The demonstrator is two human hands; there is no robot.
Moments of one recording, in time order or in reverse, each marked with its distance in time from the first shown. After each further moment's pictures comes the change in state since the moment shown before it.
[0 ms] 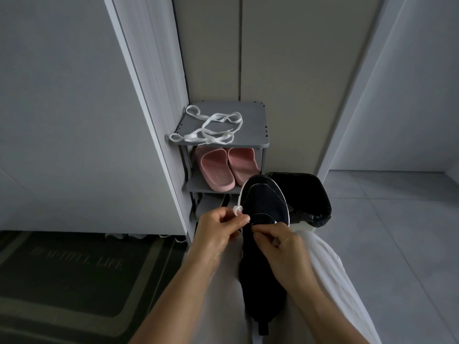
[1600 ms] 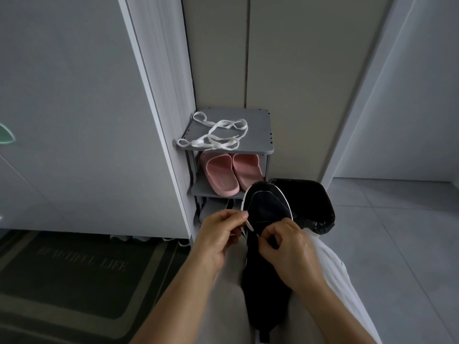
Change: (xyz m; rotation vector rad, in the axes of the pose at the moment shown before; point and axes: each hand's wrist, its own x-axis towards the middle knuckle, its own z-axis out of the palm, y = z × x) left_hand 0.001 0.007 -0.003 -0.240 -0.004 -0.167; right_hand 0.013 0.003 -0.009 -0.410 0.044 -0.193
